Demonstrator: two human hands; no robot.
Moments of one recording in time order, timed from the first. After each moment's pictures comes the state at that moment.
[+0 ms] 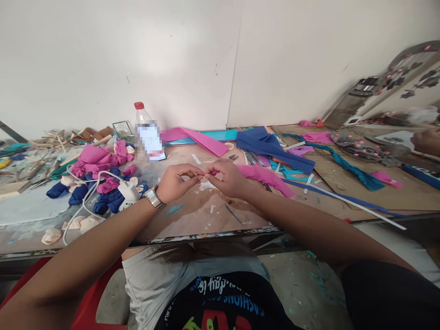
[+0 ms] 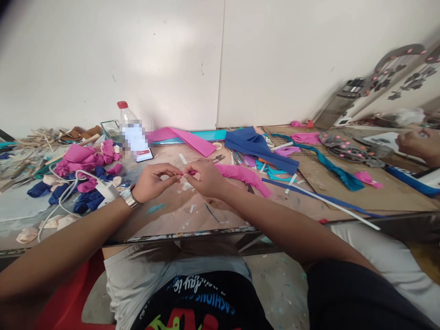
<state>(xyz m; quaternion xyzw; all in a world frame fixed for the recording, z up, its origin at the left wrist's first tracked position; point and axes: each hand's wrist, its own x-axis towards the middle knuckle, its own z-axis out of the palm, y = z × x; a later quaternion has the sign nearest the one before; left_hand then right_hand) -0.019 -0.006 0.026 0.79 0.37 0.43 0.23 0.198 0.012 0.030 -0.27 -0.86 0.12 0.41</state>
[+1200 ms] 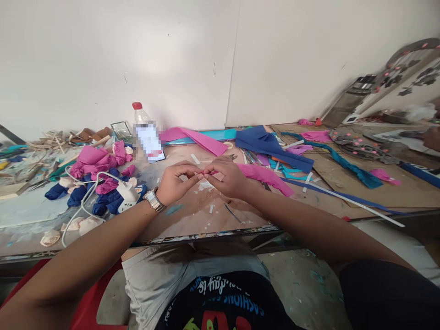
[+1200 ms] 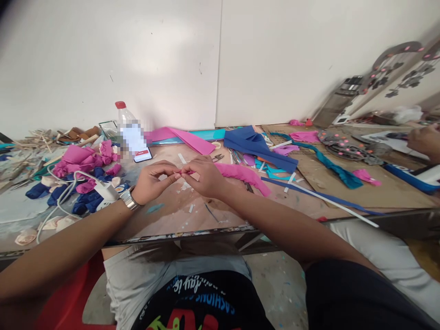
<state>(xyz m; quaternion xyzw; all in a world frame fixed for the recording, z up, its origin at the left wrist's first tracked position) -0.014 -0.010 0.027 0.78 0.33 0.48 0.22 0.201 0.008 0.031 -0.25 -0.87 0.07 0.42</state>
